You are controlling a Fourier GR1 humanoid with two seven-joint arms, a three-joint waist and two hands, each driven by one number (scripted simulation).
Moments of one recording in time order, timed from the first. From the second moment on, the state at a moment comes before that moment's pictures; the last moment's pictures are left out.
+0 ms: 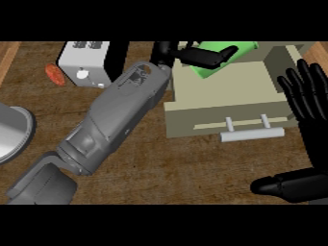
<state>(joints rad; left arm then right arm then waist) -1.30 0.00 -0.42 -0.42 0.55 0.41 -0.37 -0.14 -0.10 -0.06 -2.01 -0.17 0.18 0.14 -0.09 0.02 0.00</state>
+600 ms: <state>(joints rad) -1.32 0.00 -0.59 -0.40 0.61 0.49 -0.32 -0.15 -0.09 -0.06 -1.98 -0.19 0.20 0.09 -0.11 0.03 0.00</state>
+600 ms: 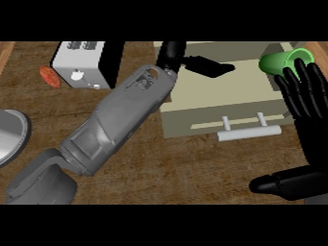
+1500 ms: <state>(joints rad) -1.24 0.05 -0.45 -0.59 0.78 0.39 -0.45 -0.10 -0.17 -0.12 -2.05 -0.32 0.30 0.16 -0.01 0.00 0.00</state>
